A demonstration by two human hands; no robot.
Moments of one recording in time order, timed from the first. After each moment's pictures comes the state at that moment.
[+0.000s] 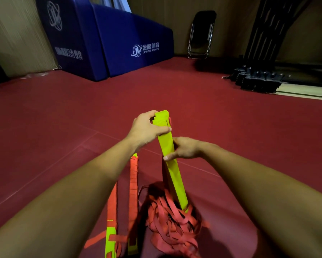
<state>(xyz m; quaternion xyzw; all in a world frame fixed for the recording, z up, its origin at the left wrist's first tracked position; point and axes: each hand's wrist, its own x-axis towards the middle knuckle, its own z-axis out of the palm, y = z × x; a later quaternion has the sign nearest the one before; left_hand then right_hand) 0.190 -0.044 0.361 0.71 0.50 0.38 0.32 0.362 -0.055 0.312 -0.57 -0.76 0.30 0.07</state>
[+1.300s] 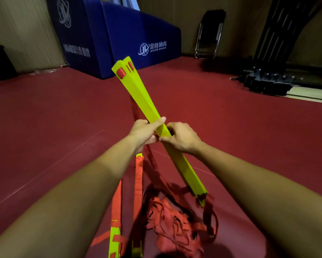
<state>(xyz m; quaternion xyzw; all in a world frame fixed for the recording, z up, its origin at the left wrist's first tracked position) 0.172 -0.026 0.355 0.50 0.53 0.41 0.54 0.322 -0.041 0.334 -0.63 -0.73 0.15 0.22</state>
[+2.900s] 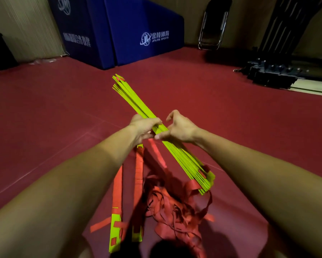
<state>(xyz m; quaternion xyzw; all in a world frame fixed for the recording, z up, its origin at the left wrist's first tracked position) 0.171 -0.029 0.340 0.45 0.60 0.41 0.52 0.314 -0.042 0.334 -0.61 -0.69 0.30 0.25</state>
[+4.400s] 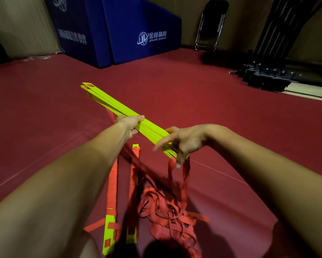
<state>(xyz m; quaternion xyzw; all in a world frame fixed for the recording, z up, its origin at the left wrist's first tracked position) 0.148 0.009 0.323 0.34 0.60 0.48 0.54 0.331 -0.082 0.377 -0.49 -0.82 0.26 -0.15</state>
